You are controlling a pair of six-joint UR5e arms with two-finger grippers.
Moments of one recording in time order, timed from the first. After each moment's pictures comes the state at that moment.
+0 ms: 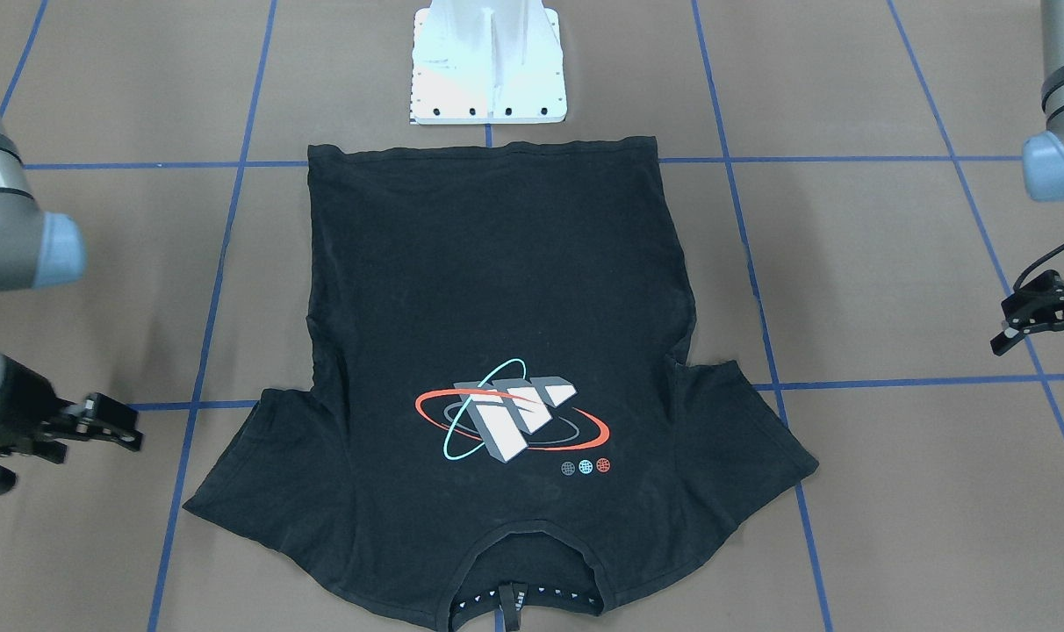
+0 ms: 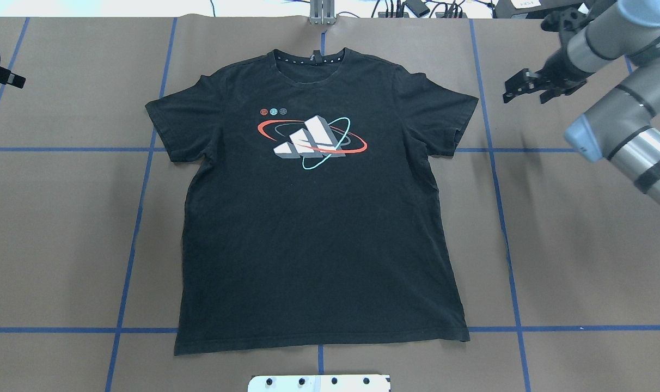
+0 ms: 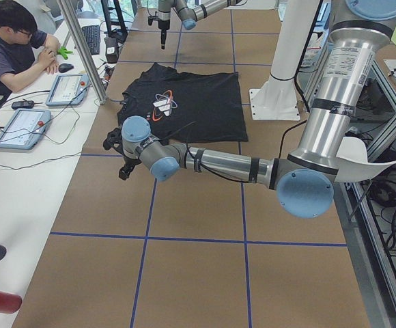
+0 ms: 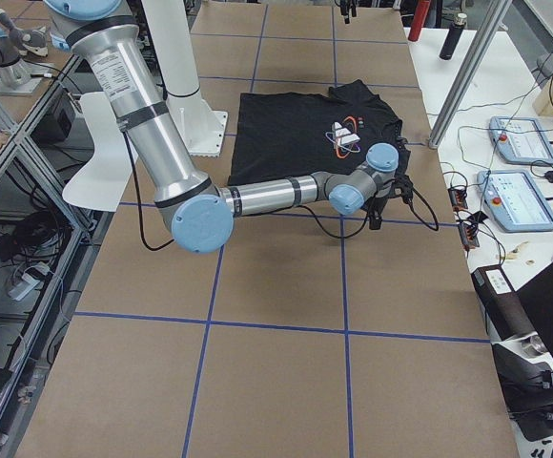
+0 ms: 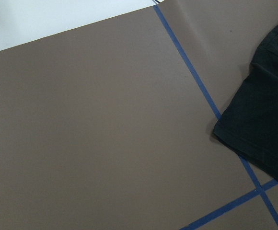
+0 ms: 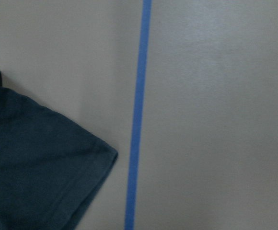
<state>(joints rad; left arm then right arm) -1.31 -1.82 -1.44 -2.22 -2.36 -0.31 1.06 -1.08 1.22 -0.99 2.22 0.78</state>
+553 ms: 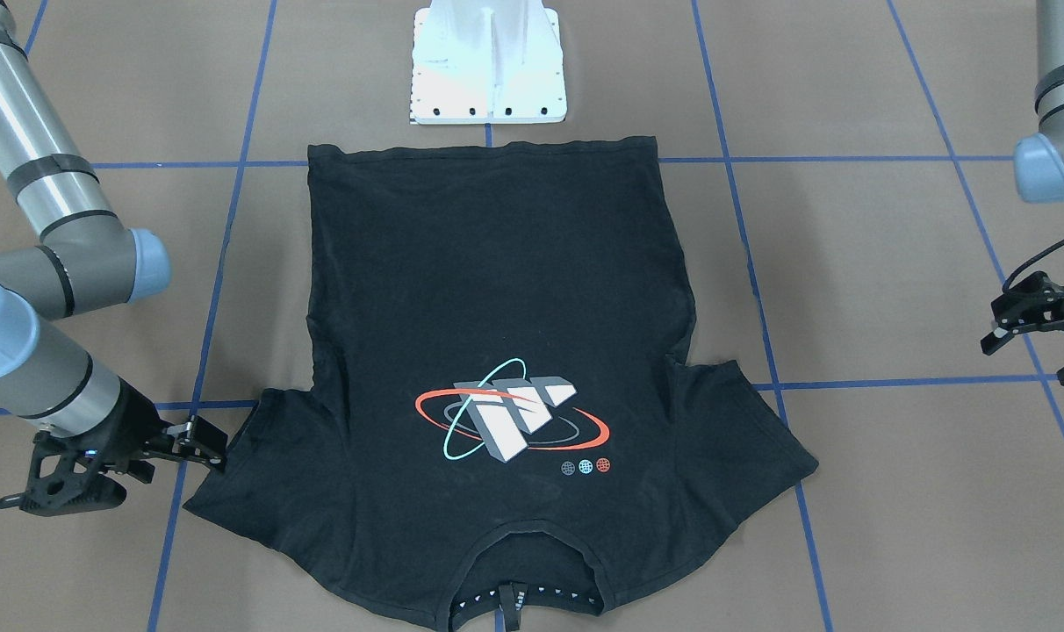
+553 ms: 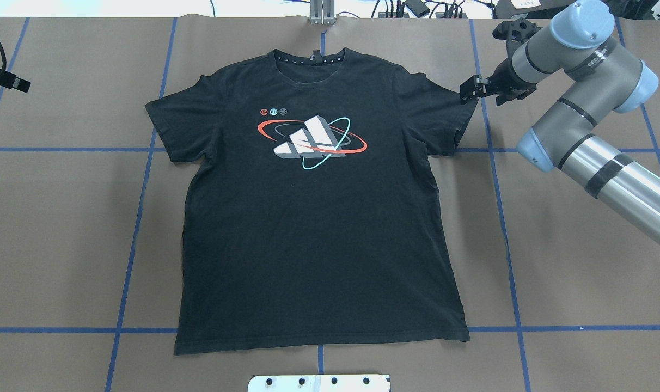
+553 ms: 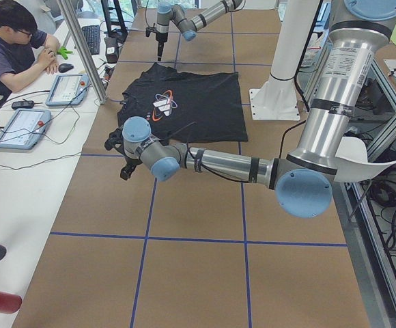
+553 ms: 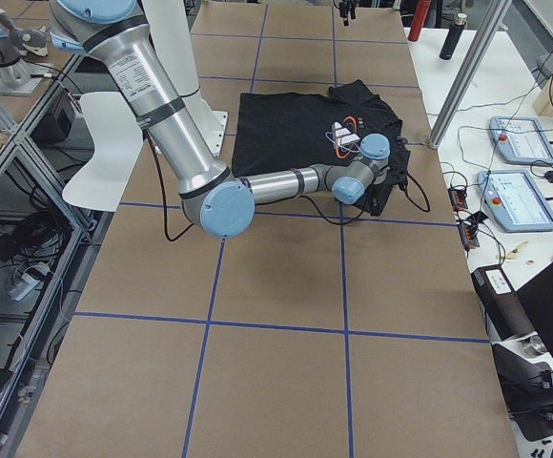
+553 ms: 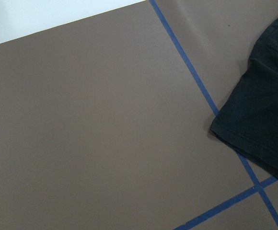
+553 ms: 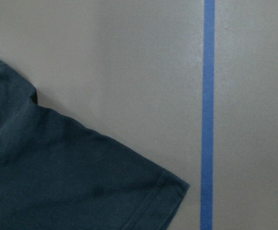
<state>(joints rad) -1.30 -1.82 -1.43 -2.22 -2.36 -0.31 0.98 -0.99 1.12 -0.89 2.12 0.88</state>
